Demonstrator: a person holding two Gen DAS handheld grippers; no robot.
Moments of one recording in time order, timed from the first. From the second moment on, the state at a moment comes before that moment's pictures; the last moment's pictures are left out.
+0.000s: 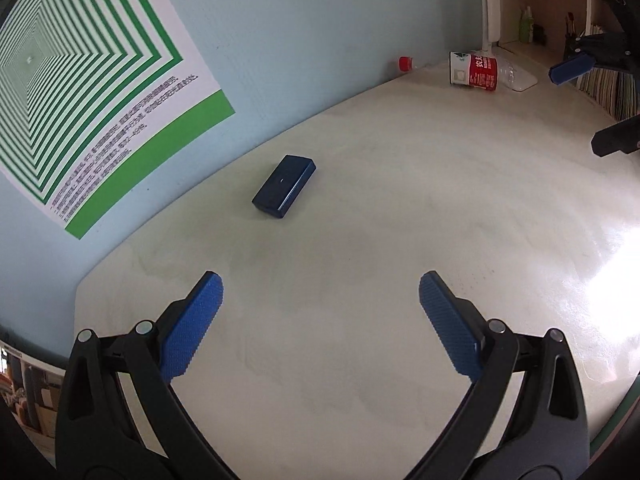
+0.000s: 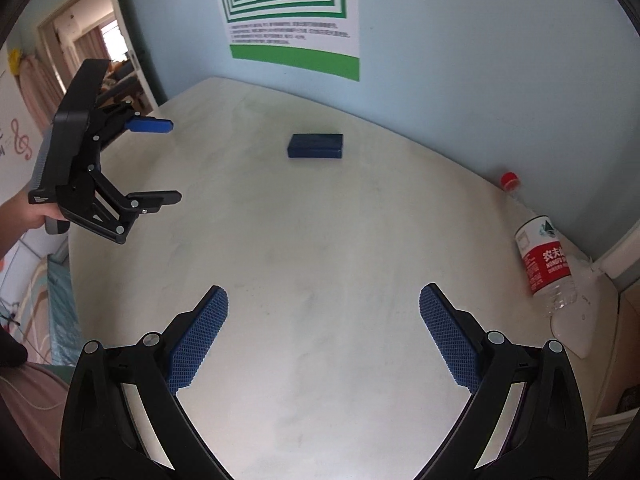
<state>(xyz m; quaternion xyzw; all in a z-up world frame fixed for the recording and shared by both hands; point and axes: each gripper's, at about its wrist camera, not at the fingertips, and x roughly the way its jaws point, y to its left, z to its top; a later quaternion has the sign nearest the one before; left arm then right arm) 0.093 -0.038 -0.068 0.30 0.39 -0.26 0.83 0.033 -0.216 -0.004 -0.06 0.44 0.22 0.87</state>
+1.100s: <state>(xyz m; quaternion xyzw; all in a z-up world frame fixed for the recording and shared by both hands) 0.321 -0.097 -0.191 0.26 0.48 -0.34 0.77 0.226 -0.363 -0.081 -0.14 0.47 0.07 0.87</state>
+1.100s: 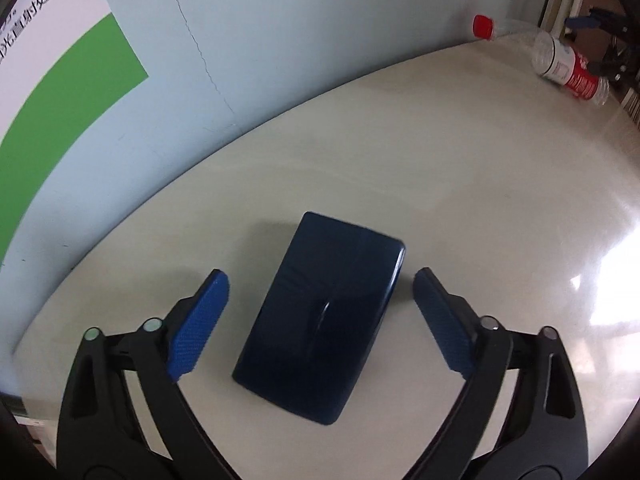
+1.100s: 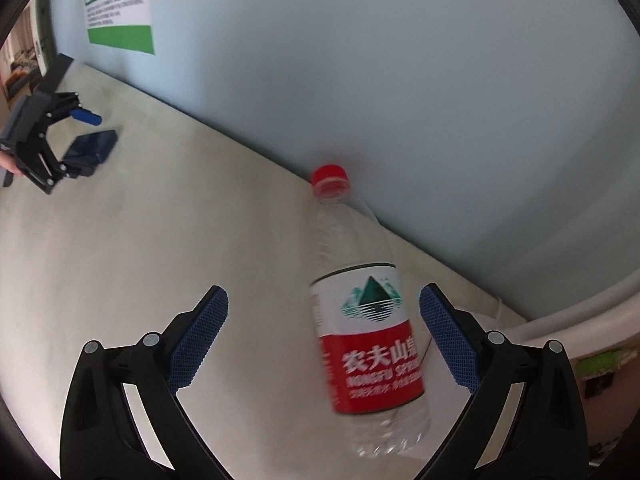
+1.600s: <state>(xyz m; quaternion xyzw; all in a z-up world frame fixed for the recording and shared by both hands) 0.303 -0.114 -0.174 0.24 0.47 -0.33 0.78 0.258 -0.377 -0.129 -0.14 0.51 0.07 0.84</state>
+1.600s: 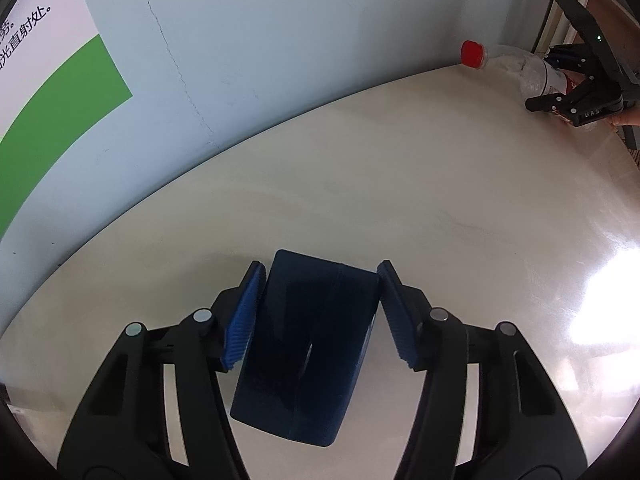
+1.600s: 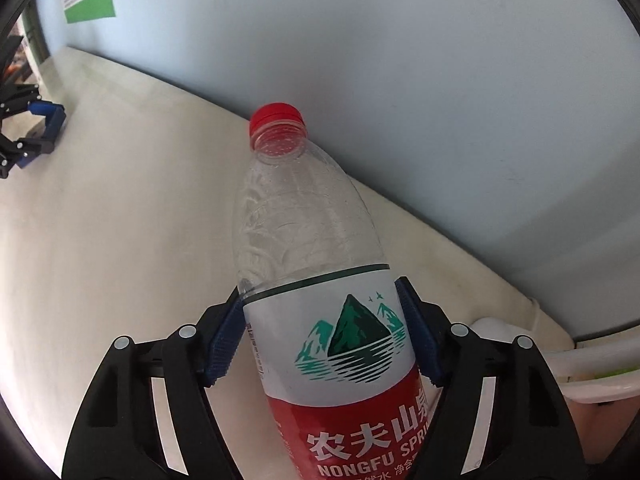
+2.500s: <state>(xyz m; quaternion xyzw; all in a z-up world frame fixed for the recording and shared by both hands) 0.203 -0.122 -0.077 0.26 0.41 -0.30 0.82 0.168 -0.330 -0.024 -0.13 0.43 0.16 0.88</state>
